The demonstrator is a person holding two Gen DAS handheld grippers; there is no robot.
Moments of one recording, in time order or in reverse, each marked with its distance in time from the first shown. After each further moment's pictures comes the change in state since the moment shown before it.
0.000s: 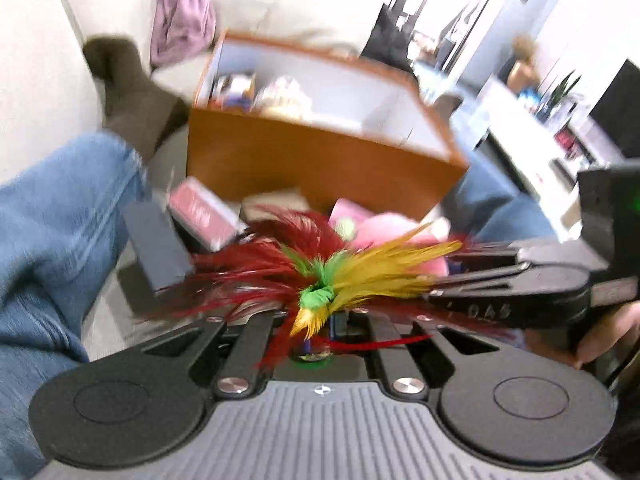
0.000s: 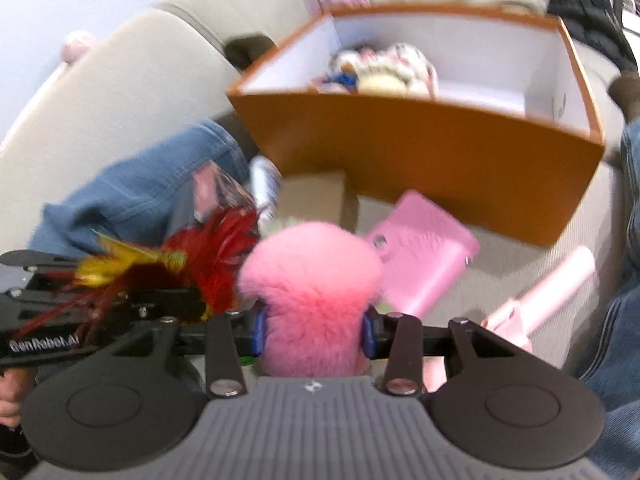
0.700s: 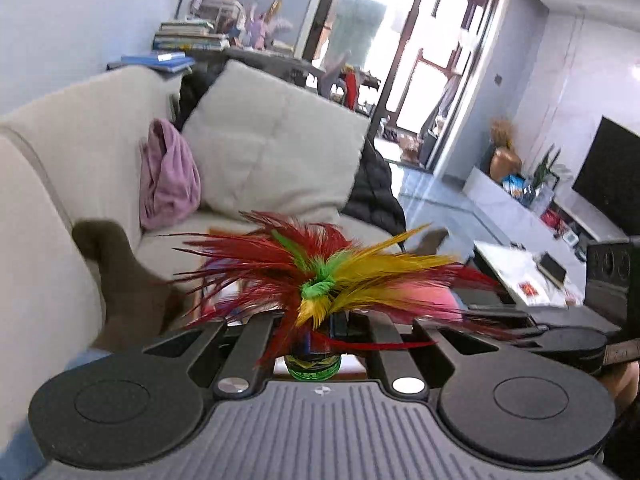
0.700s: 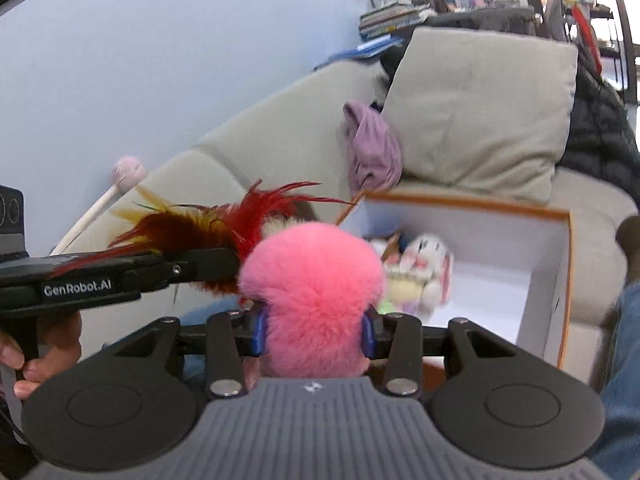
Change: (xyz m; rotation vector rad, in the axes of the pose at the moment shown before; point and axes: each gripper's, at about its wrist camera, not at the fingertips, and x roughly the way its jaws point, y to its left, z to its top) left arm -0.023 -0.020 0.142 0.058 -0.316 -0.007; right arm -0.059 -0.006 0.114 -0.025 -0.290 0.068
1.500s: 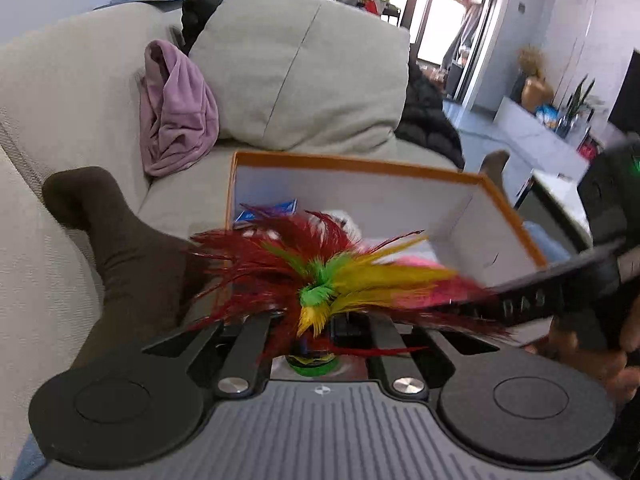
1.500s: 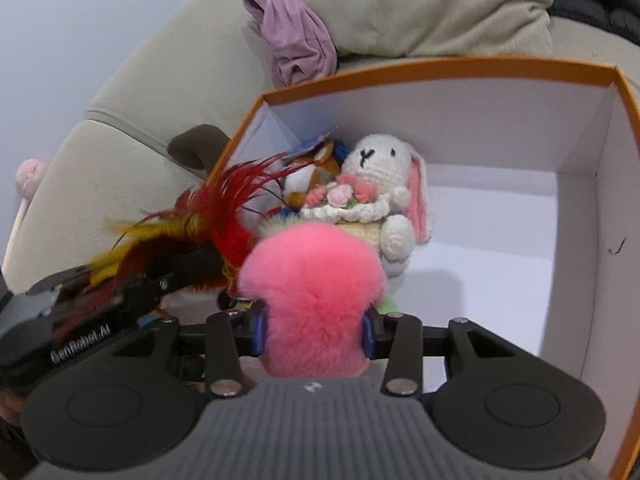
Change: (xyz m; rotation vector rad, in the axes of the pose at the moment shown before) left arm 0.115 0.045 -0.045 0.103 0.213 0.084; right arm 0.159 -0.088 -0.011 0.274 0.339 0.006
